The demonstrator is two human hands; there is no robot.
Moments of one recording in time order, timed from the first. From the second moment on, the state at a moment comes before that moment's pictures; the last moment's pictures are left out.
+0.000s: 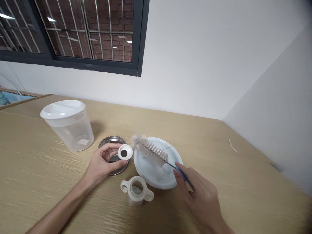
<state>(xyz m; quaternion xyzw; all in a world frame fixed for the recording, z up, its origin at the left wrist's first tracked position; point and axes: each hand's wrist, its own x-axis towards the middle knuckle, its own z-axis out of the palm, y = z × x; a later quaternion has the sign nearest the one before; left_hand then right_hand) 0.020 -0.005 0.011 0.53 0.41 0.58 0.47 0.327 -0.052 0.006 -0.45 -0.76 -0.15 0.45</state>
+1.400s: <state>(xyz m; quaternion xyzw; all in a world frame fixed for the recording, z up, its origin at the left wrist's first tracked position) 0.014 -0.008 0.018 0.48 0.36 0.52 0.61 0.326 -0.050 0.007 -0.41 -0.76 -0.18 0.47</state>
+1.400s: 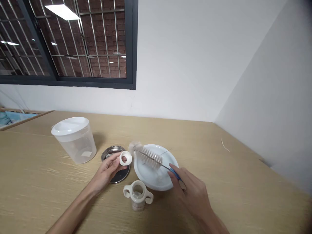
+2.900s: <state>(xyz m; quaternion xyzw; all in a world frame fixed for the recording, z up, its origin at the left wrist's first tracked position) -0.034 0.027 0.015 0.49 0.47 0.62 0.40 0.335 -0.044 0.001 -0.50 -0.71 -0.14 0.48</state>
